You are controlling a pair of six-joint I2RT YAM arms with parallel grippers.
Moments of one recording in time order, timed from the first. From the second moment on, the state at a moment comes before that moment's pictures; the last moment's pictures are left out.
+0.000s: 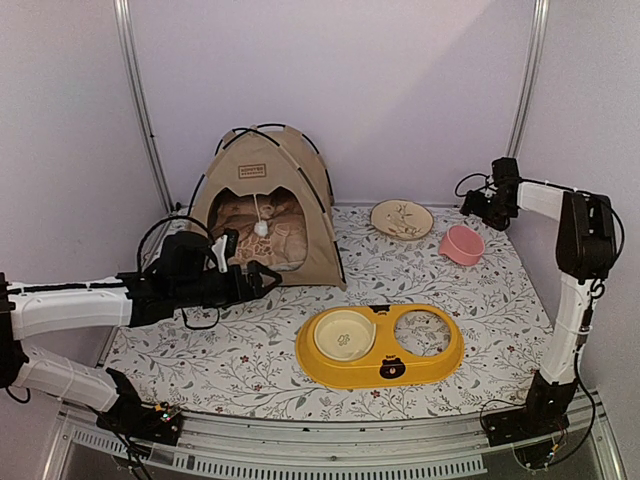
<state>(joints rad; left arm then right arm) -0.71 1.21 0.62 0.08 0.12 -0.76 -0.01 2.05 1.60 -0.40 -0.06 0.35</state>
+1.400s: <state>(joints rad) -0.92 1.46 0.88 0.08 0.18 -0.67 0.20 1.19 0.49 -0.06 -0.29 0.74</state>
